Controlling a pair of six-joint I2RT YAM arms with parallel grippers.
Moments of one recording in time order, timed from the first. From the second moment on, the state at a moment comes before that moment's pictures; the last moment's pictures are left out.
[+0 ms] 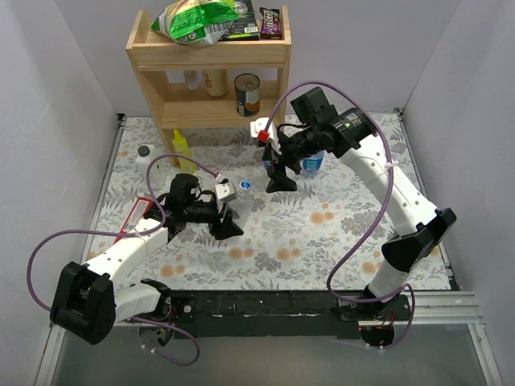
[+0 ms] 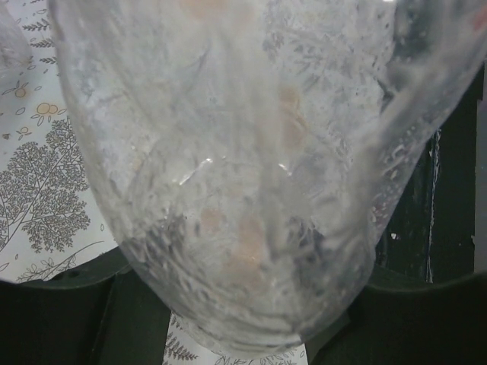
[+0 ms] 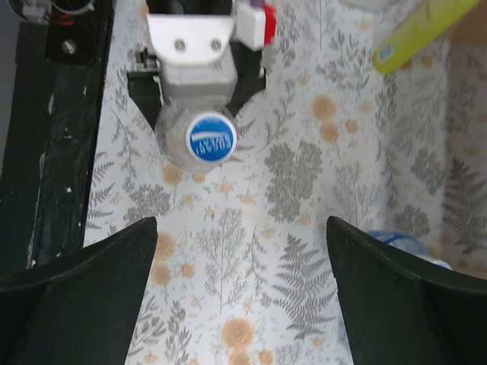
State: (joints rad) left arm -0.43 1.14 0.65 -0.16 0.86 0.31; right arm 0.69 1.70 2.02 -1.23 -0.70 -0.79
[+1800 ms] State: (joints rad) left arm -0.41 1.16 0.69 -0.15 0.83 0.30; right arm 0.75 1.67 1.85 -1.26 -0.74 -0.83
